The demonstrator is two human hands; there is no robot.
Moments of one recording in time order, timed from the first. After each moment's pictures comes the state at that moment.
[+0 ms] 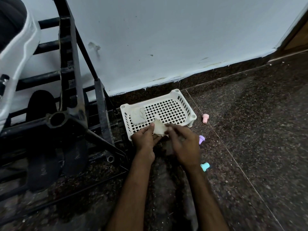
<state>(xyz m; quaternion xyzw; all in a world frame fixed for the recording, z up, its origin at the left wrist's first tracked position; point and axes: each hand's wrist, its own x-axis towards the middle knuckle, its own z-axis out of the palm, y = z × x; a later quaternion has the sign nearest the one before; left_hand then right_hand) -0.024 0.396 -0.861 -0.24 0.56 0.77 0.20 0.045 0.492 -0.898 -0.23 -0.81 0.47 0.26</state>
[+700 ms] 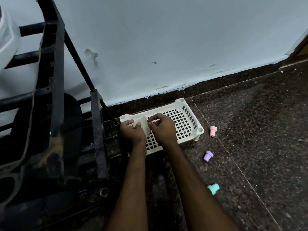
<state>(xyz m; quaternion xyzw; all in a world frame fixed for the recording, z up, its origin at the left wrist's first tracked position) -0.124 0.408 -0.898 -0.23 0.74 0.63 -0.02 -0.080 0.482 -0.881 -0.27 -0.79 0.53 0.11</state>
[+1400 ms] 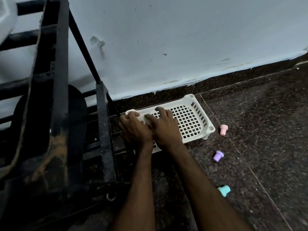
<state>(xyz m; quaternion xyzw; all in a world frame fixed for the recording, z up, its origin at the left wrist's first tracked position) -0.128 0.395 -0.914 -0.11 0.93 0.32 -0.12 -0.087 0.470 -0.904 -0.10 -0.97 0.19 0.07</state>
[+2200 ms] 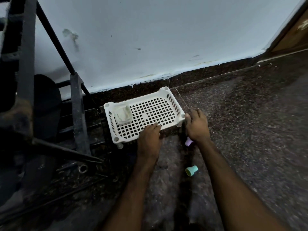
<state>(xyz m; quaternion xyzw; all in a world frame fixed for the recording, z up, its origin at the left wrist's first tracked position) -0.028 0.436 -0.938 0.27 0.92 0.28 0.02 0.011 0.620 -0.937 -0.36 -0.89 0.28 0.05</state>
